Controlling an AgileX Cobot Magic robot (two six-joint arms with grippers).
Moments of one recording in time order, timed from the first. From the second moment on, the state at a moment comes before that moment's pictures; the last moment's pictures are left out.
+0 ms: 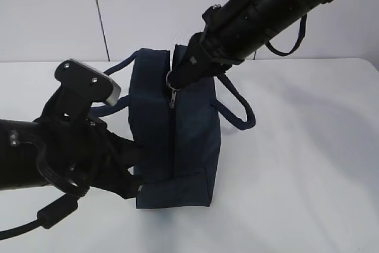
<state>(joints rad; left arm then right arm) -0.80 1.44 -0.61 -0.96 -0.05 0.82 0.40 1.79 -1.48 0.78 1.02 -0.89</state>
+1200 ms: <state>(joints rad) -0.80 1.47 -0.62 -0.96 -0.09 0.82 0.32 1.93 -1.65 0.90 0.91 -0.78</state>
